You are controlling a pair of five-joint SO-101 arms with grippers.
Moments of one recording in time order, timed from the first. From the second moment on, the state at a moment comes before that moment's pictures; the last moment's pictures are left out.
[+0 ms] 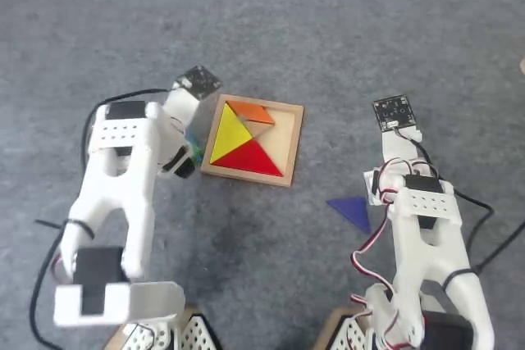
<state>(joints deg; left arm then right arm) -9.5 -3.2 26.3 71.4 -38.5 3.2 -26.1 60.0 38.4 17.8</state>
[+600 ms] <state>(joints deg) 15.2 8.6 13.7 65.0 -24.8 3.1 -26.1 60.0 38.4 17.8</state>
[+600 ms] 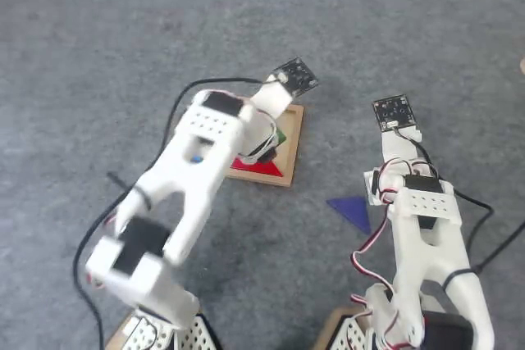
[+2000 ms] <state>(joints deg) 15.2 26.2 -10.2 77.4 -23.9 3.1 -26.1 60.0 38.4 17.8</state>
